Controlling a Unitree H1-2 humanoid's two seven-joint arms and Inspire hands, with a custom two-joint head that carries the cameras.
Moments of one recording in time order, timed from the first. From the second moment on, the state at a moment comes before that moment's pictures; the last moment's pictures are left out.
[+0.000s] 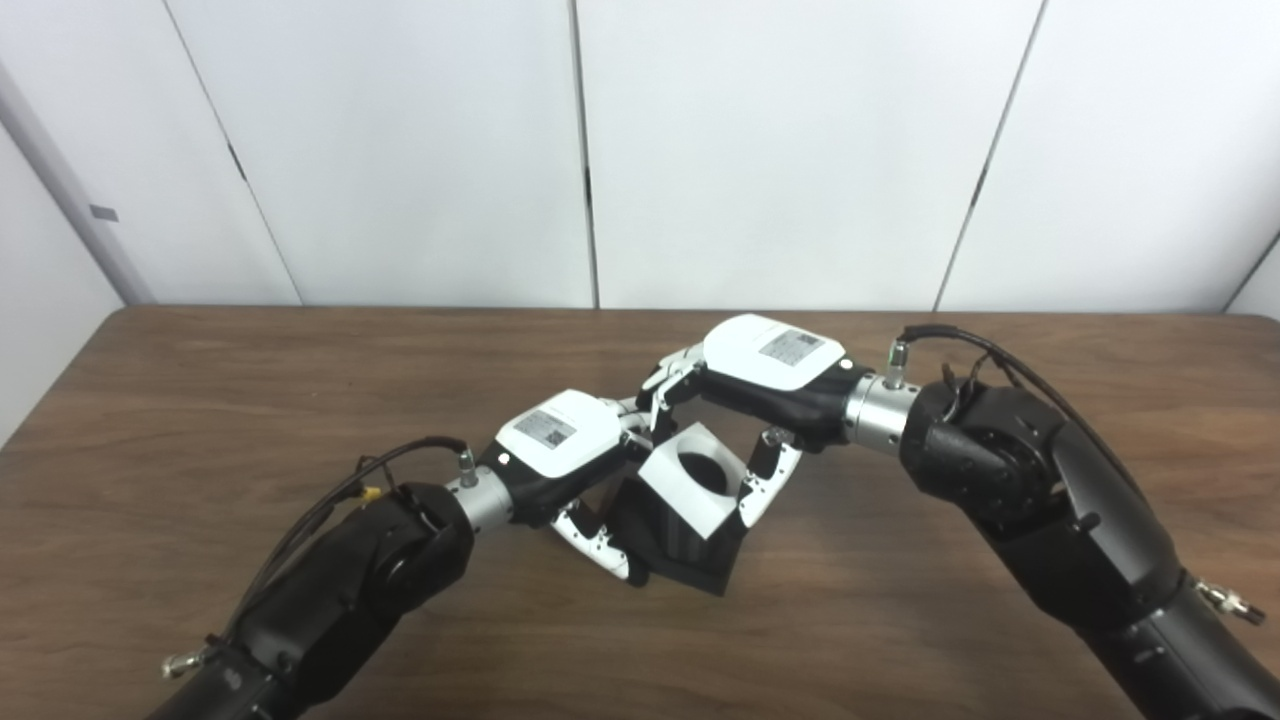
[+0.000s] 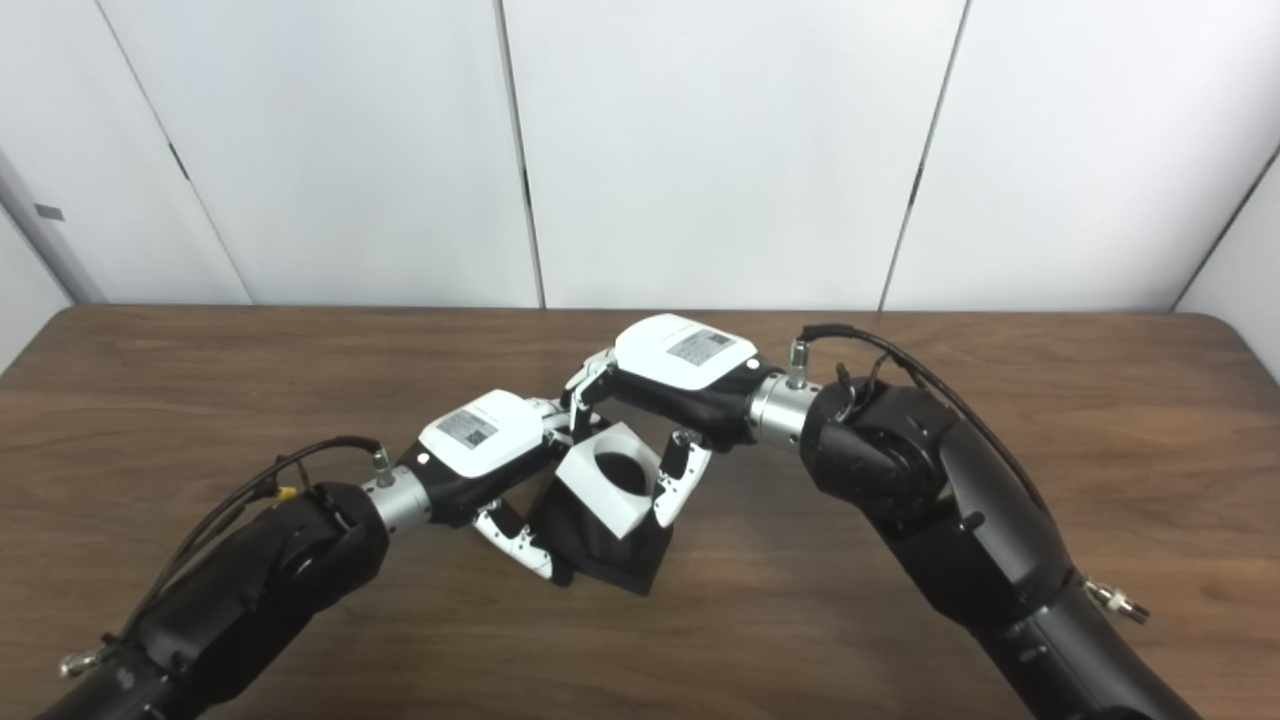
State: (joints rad) left arm -0.51 0.44 -0.62 0.21 0.78 -0.25 -0.16; right arm -0.59 -0.39 0.42 -0.14 -0.62 -0.11 0.62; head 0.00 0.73
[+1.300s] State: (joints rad) left arm -0.51 0.44 -0.63 0.21 0.78 -0.25 -0.17; right arm -0.64 -0.39 0.53 -0.17 -0.73 -0.11 0.72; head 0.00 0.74
